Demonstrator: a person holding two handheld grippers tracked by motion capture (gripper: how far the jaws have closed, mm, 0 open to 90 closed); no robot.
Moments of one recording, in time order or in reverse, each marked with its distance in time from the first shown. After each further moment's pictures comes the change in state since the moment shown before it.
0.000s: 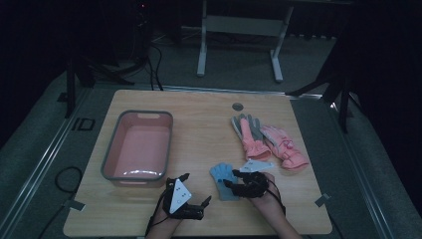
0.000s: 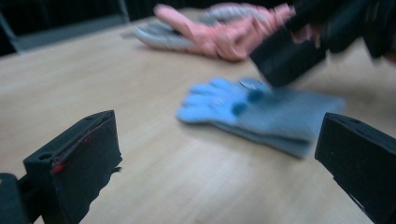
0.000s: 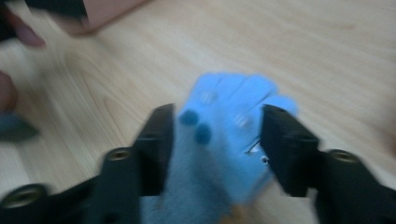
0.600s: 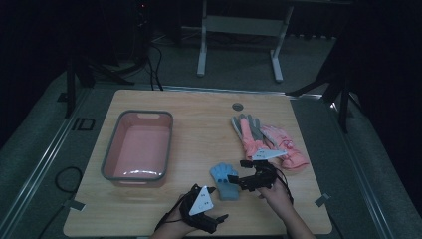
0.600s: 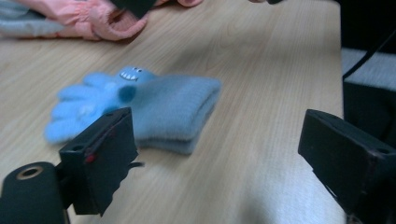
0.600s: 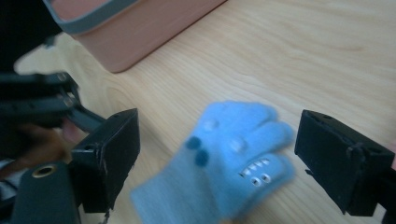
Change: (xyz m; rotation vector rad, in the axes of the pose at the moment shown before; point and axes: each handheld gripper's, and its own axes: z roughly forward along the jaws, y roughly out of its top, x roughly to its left) left arm -0.032 0.024 0.028 0.120 -0.329 0.157; right arm -0.031 0.016 -0.011 -0.044 0.177 0.078
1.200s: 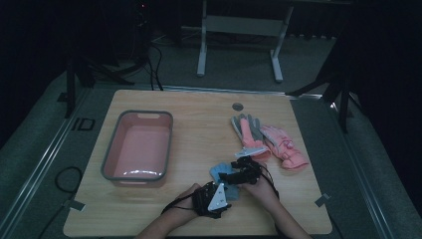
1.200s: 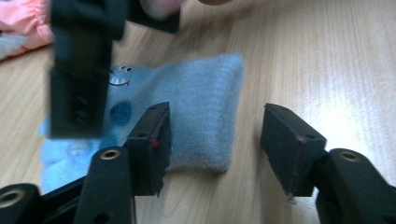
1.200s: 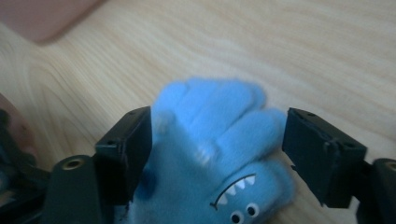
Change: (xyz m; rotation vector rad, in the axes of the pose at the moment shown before) left arm 0.014 0.003 0.032 0.174 0.014 0.279; right arm -0.013 -0.006 0.056 0.150 -0.123 0.025
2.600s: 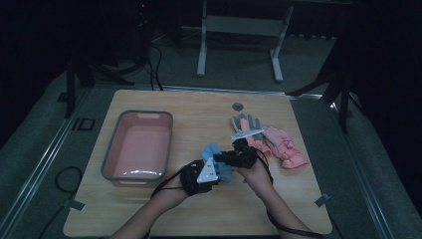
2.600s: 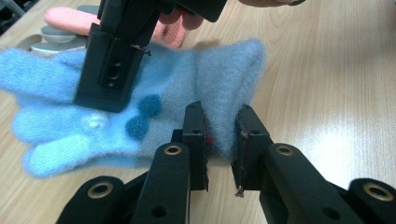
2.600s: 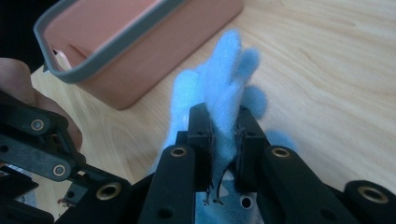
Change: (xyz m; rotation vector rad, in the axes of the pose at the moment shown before) left arm 0.057 0.029 -0.060 0.017 0.007 -0.141; right arm 0.022 0.066 -0.031 -0.066 0.122 0.020
